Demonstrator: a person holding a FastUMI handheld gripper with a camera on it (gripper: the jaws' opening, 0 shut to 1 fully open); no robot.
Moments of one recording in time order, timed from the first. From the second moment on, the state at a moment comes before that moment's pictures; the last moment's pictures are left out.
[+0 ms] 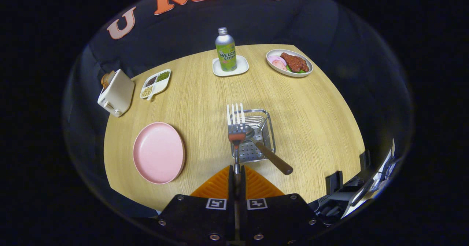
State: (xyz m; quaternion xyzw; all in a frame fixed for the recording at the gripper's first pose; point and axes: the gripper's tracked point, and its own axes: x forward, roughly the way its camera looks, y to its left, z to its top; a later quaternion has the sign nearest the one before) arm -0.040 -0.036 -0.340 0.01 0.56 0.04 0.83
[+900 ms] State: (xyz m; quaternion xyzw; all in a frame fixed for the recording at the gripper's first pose) arm 0.050 -0.039 -0.272 0.04 0.39 0.05 0.92
